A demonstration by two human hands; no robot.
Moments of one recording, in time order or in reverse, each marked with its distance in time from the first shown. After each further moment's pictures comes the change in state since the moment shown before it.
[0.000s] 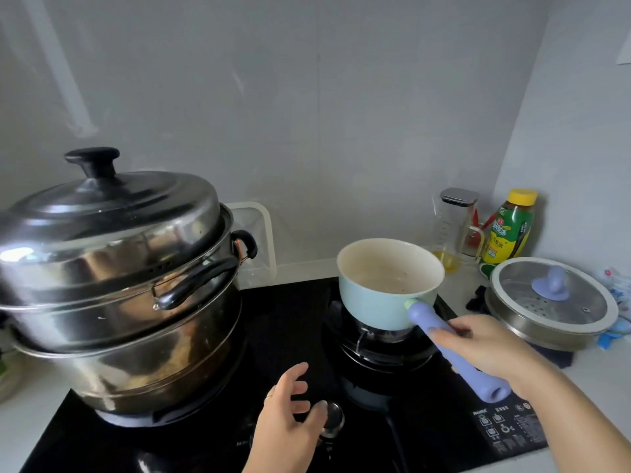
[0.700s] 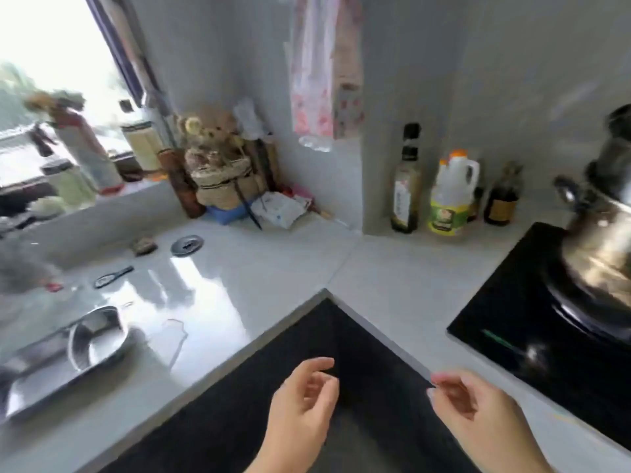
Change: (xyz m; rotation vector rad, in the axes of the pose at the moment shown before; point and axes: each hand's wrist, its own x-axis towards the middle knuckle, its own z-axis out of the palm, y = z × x) left_hand -0.330 -0.148 -0.271 -0.061 0.915 -0.384; right_hand -0.262 -0.092 0.394 -0.068 -0.722 -0.723
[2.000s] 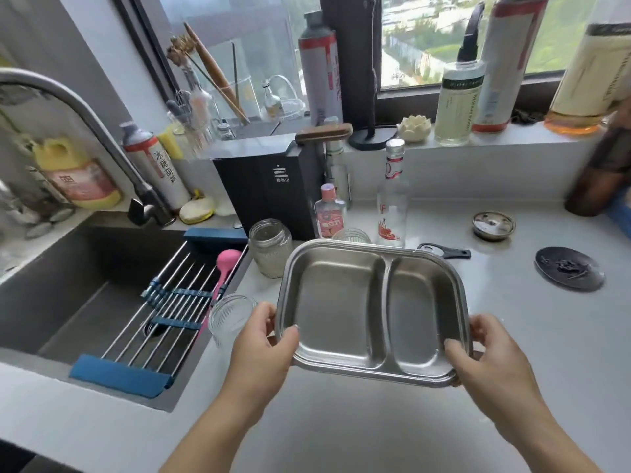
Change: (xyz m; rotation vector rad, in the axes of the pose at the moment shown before) left_hand 0.037 -0.162 -0.436 -0.037 0.974 -0.430; right_hand 0.115 -0.276 0.475 0.035 -0.658 -0.373
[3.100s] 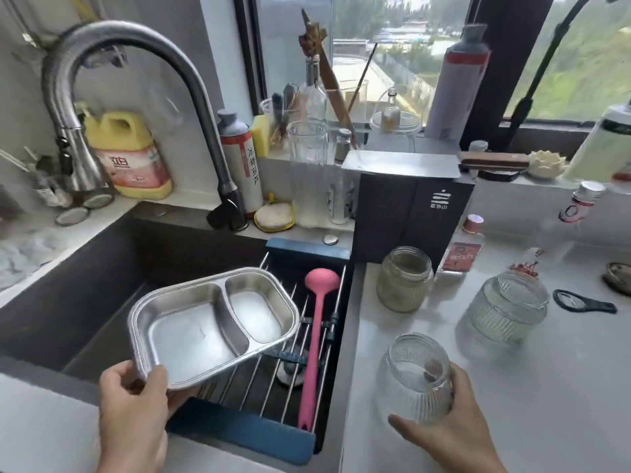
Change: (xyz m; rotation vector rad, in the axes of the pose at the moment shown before) left_hand 0.113 -0.175 -0.294 -0.516 0.681 -0.225; right_hand -0.046 -0.069 0.258 -0.001 -0.160 -0.002
